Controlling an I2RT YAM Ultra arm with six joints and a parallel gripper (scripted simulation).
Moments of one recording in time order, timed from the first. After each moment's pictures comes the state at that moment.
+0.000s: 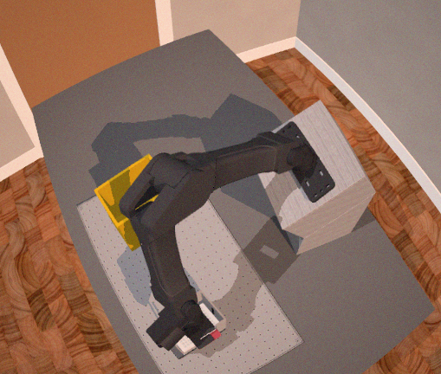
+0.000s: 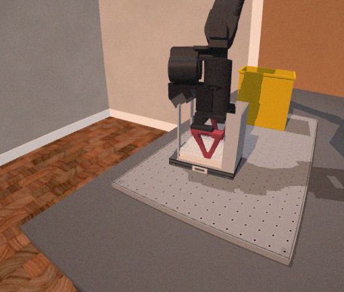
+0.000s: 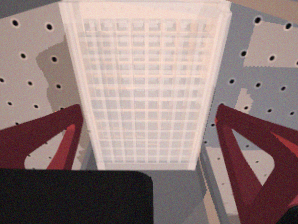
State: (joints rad) arm 0.53 2.11 1.29 -0.26 0.33 0.21
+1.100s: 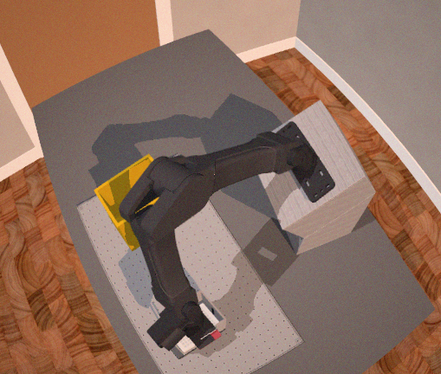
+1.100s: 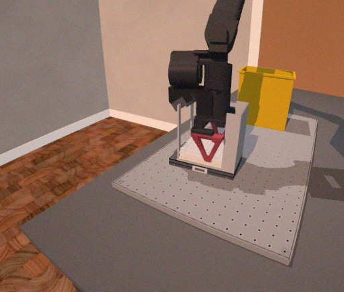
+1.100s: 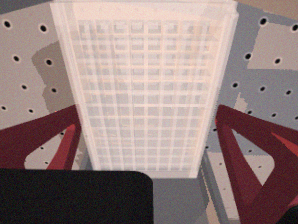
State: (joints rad) arm 0.53 2.14 1.30 -0.24 0.33 0.20
